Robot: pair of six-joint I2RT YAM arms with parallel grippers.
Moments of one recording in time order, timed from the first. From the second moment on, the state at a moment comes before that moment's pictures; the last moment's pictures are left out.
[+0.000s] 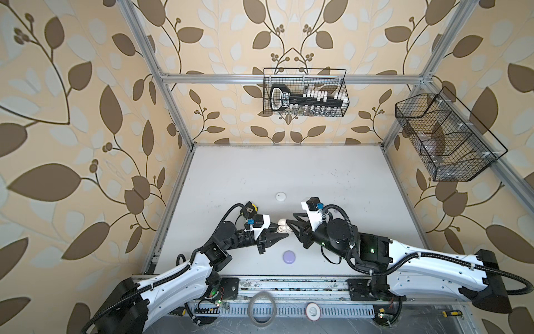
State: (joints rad) left arm -0.73 0.80 0.19 0.72 0.66 -0.11; right arm 1.22 0.99 0.73 -0.05 0.37 0.40
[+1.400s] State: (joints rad) left arm -0.73 0.82 0.08 0.82 0.41 -0.22; right arm 1.05 1.23 0.60 -0.52 0.24 0.71
